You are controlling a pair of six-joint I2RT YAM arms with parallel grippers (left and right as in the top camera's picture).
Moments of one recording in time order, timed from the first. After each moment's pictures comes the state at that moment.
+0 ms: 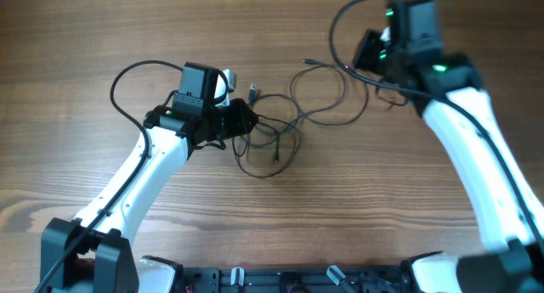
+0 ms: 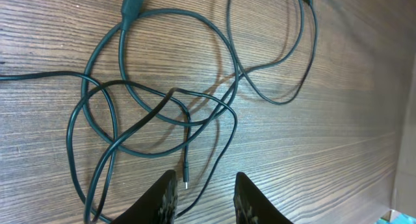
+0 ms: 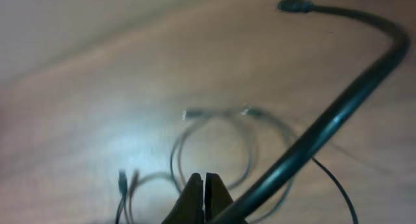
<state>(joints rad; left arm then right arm) -0.30 1.51 1.01 -0.53 0.41 -0.53 0.25 1.54 1.50 -0.74 0.07 0.51</state>
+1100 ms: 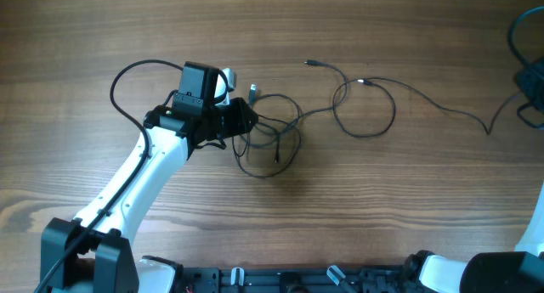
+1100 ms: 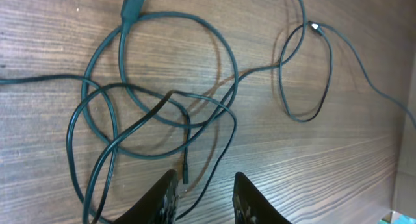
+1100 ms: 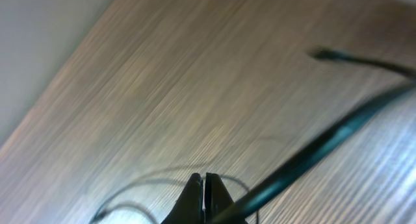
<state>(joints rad) -0.30 1.51 1.01 -0.52 0.40 -0.53 -0.46 1.47 1.51 -0.94 0.08 0.46</state>
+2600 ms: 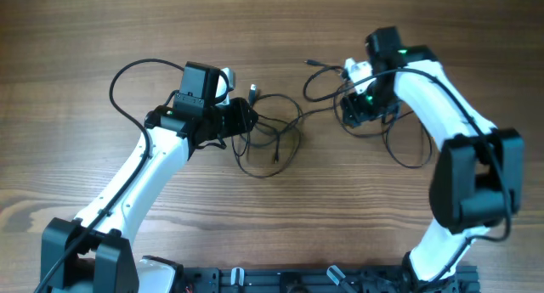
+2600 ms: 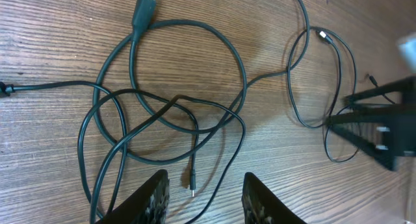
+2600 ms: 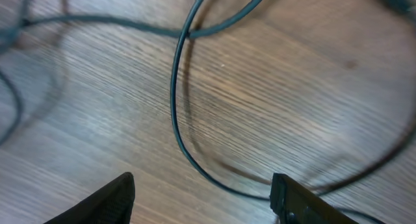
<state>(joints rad) -0.30 1.51 1.01 -0.52 0.36 -0.52 0.18 1.95 1.42 -1.00 -0.12 -0.24</state>
